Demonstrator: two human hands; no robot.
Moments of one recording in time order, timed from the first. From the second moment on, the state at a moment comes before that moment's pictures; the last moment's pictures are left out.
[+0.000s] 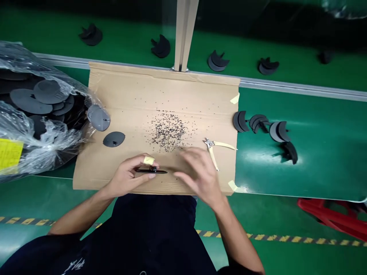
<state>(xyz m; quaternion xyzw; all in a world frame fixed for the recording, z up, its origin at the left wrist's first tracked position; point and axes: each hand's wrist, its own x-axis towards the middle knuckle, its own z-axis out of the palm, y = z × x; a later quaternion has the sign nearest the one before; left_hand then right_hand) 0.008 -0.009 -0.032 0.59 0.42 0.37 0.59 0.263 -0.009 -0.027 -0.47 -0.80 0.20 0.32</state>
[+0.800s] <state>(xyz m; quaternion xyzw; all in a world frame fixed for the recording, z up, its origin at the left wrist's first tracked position) 0.015 0.011 -0.018 0.68 0.40 0.42 0.44 0.269 0.014 0.007 -0.38 -0.86 0.22 0.25</state>
